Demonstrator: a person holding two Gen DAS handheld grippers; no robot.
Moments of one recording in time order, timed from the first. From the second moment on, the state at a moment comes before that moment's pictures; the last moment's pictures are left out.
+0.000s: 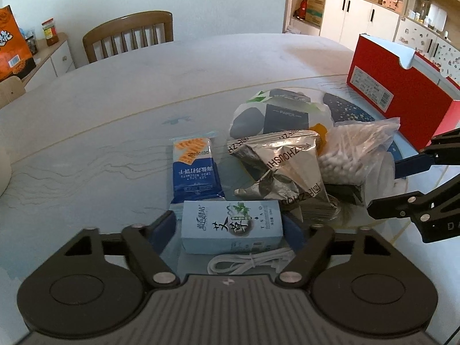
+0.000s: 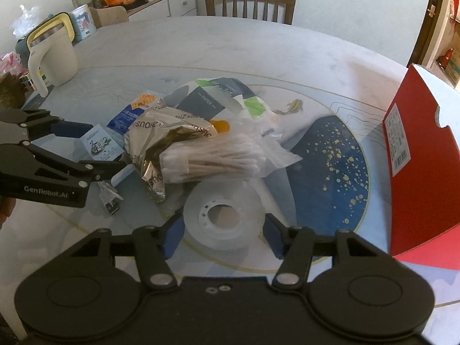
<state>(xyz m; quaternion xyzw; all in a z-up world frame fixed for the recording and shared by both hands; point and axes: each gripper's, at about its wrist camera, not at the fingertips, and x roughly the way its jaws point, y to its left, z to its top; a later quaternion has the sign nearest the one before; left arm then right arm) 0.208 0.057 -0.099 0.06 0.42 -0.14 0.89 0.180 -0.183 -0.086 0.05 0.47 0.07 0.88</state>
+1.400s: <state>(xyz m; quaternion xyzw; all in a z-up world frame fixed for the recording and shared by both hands) 0.180 0.048 -0.046 0.04 0.40 -0.14 0.90 0.138 -0.213 -0.045 0.07 0.43 0.04 0.90</state>
